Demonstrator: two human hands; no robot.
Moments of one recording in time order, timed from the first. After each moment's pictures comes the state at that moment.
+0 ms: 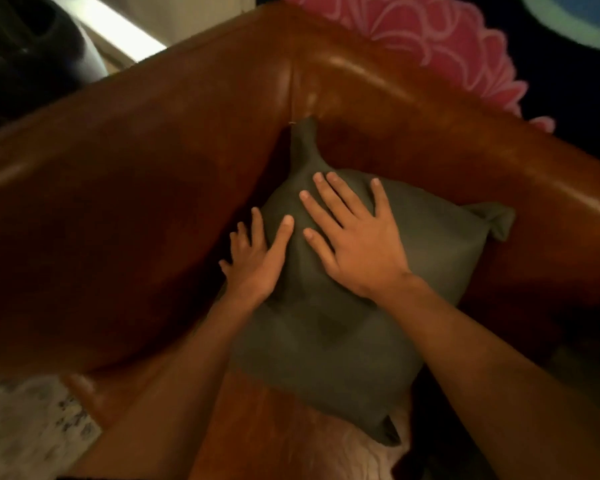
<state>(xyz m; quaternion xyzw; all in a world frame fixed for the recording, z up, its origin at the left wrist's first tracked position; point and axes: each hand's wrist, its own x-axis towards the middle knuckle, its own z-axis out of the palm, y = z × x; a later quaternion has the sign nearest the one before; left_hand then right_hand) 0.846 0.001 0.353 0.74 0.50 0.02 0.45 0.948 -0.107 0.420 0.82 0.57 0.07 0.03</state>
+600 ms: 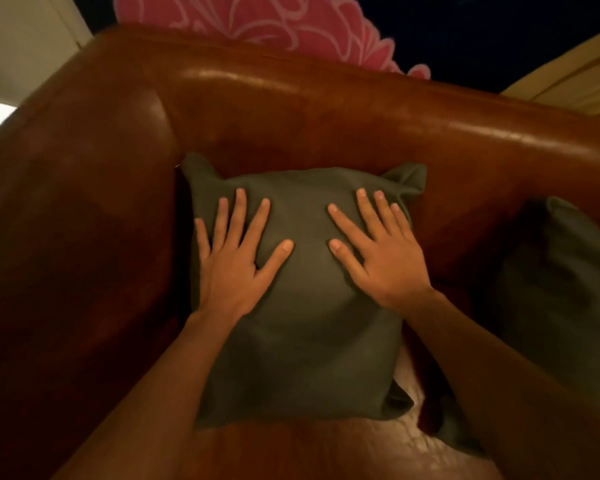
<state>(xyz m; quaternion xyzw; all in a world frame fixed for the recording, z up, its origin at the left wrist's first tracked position) 0.886 0.019 0.364 0.97 0.14 0.09 0.16 0.970 -0.183 0.391 0.95 0.32 0.03 -0.05</state>
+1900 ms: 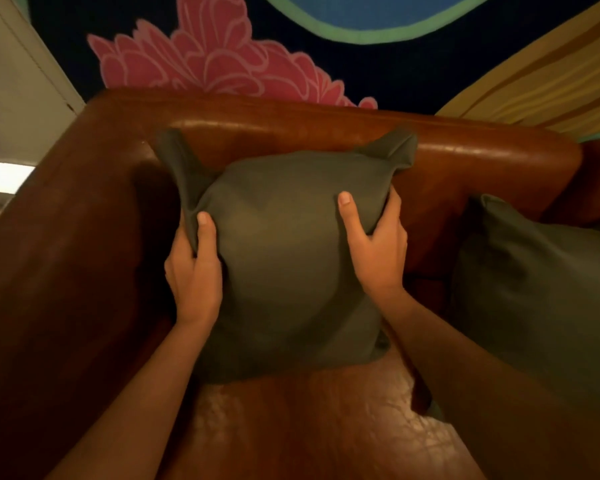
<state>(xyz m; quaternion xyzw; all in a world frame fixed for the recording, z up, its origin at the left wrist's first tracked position) 0.874 0.027 0.438 0.72 0.31 0.26 0.56 0.946 -0.161 0.456 0.86 -0.03 0.10 -0.51</state>
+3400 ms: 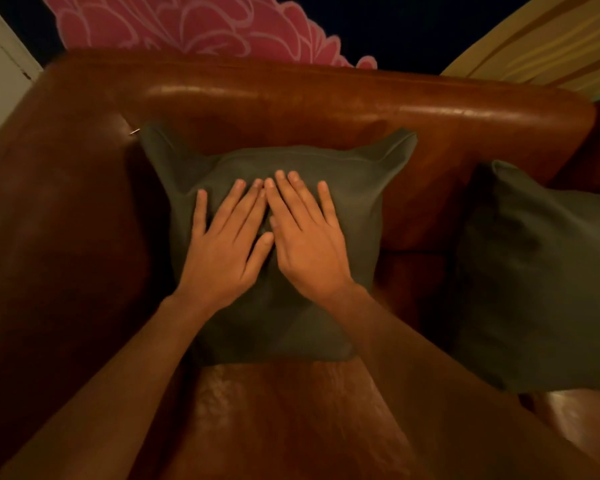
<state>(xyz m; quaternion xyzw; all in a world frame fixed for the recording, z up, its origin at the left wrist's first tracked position) 0.889 0.035 0.406 0.97 -0.10 0.20 0.07 0.922 -0.102 0.422 0.92 0.30 0.19 -0.16</state>
